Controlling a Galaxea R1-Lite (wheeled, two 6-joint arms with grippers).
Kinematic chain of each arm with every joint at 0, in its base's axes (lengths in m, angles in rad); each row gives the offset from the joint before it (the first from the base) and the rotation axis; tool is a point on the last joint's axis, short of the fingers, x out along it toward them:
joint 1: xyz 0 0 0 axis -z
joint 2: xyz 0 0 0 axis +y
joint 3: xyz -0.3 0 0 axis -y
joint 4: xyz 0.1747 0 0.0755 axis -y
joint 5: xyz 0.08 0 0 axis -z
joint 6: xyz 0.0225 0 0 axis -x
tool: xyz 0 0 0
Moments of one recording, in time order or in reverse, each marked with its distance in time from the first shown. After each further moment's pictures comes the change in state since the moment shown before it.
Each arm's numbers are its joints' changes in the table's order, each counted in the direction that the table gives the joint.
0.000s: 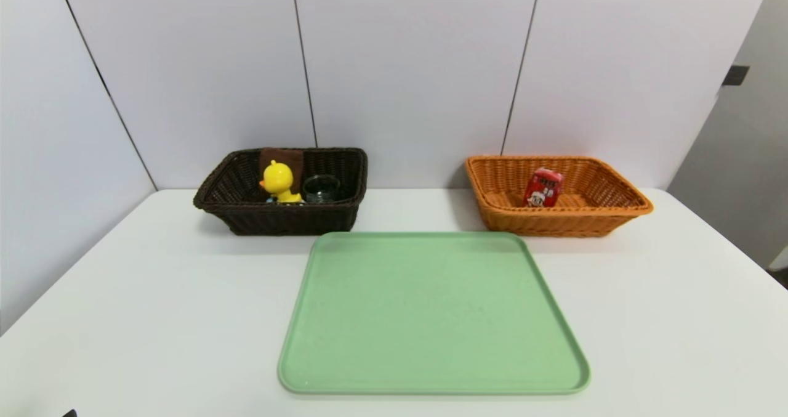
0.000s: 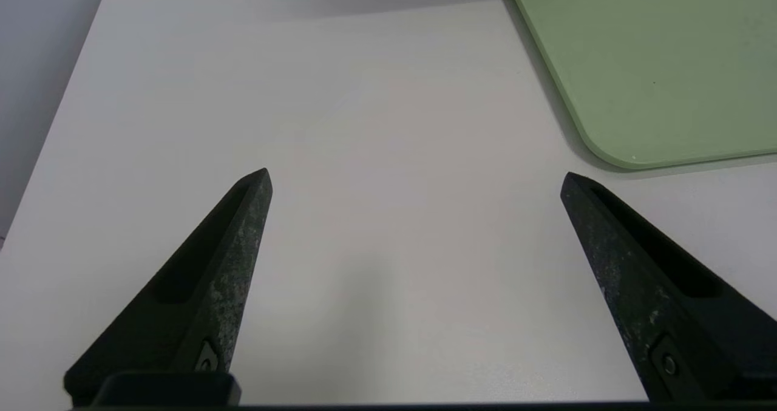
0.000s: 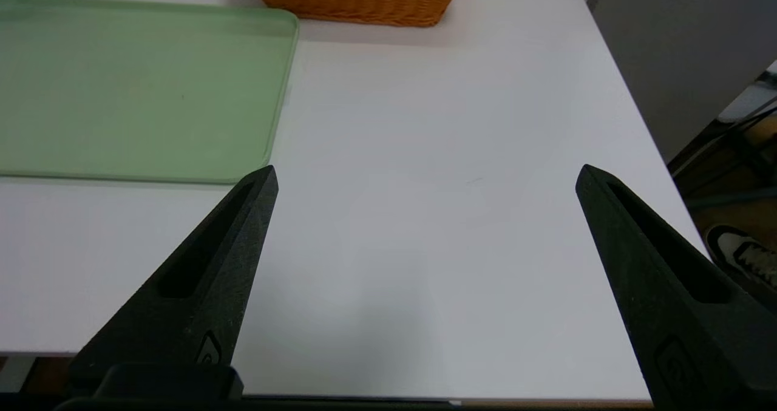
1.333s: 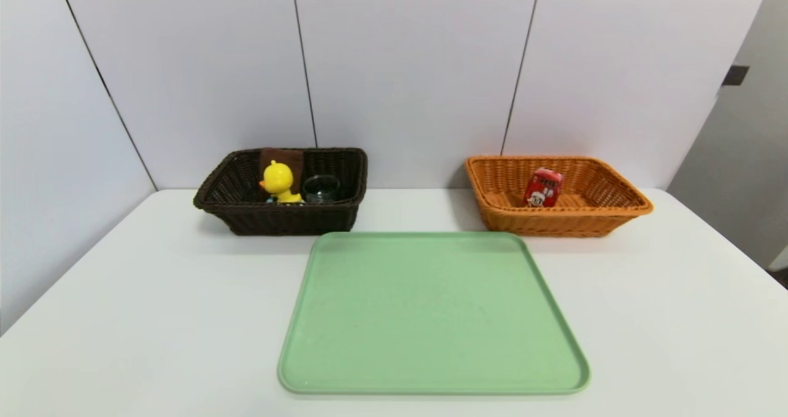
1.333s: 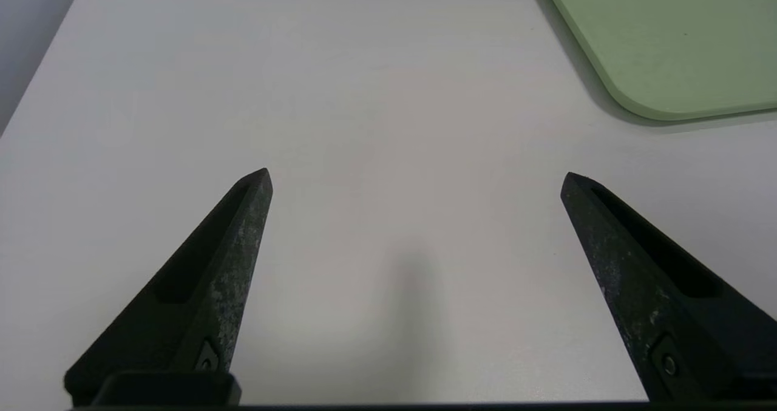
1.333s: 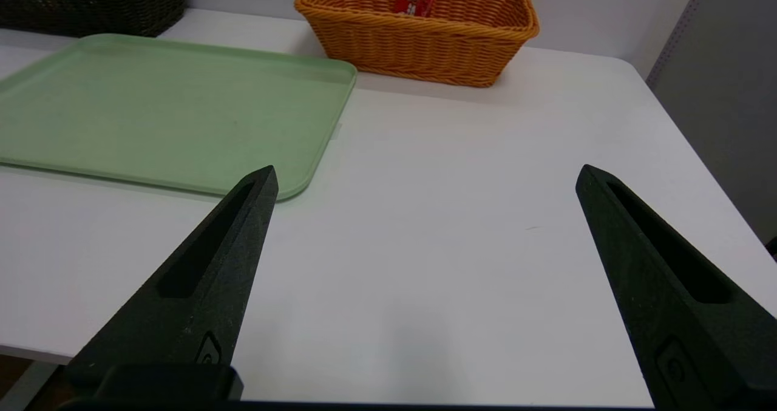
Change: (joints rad) left arm -0.094 -0.137 -0.206 0.107 0.077 -0.046; right arm -0.112 -0.294 -0.384 0.321 -0.038 -0.022
